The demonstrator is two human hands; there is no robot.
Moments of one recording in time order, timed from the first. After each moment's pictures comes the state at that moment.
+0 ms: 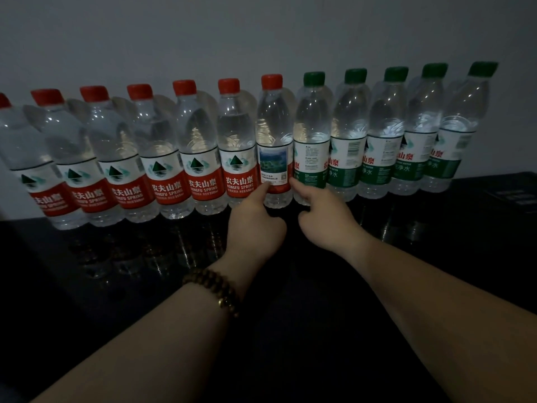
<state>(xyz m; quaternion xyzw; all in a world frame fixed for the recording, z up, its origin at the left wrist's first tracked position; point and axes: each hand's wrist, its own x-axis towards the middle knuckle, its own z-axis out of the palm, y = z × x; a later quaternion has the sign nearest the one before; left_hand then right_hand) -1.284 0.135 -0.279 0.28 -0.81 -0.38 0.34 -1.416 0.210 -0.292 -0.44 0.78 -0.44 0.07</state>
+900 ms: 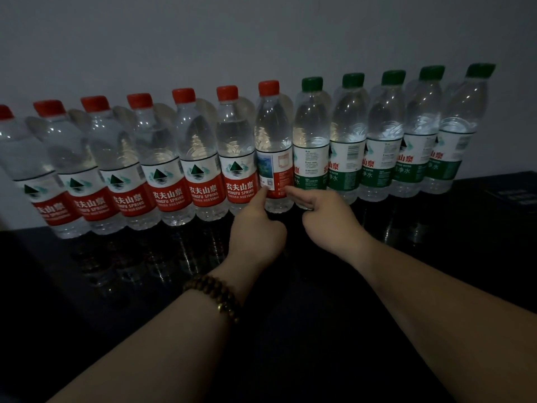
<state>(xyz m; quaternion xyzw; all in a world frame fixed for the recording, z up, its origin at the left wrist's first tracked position) -1.286 0.133 -0.277 0.30 -0.80 -0.41 0.31 -1.413 0.213 -0.290 -0.42 0.74 -0.52 0.13</state>
